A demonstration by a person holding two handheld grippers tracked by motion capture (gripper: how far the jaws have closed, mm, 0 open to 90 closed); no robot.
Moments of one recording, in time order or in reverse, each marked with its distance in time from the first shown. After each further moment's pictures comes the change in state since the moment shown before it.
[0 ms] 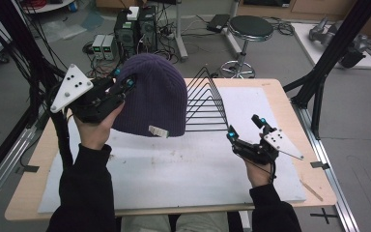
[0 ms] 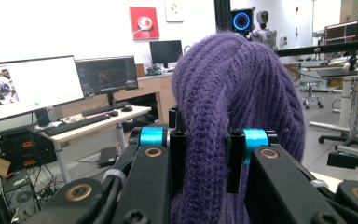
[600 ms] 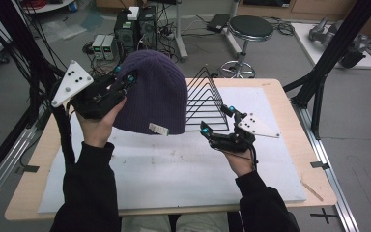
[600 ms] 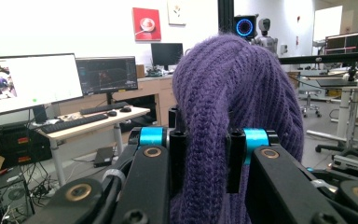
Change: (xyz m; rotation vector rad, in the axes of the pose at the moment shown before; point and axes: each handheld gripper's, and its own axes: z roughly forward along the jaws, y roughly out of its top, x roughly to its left) left arm 0.003 -0.001 0.008 -0.011 0.001 -0.037; right arm 0.034 0.015 0.052 0.046 0.276 0.006
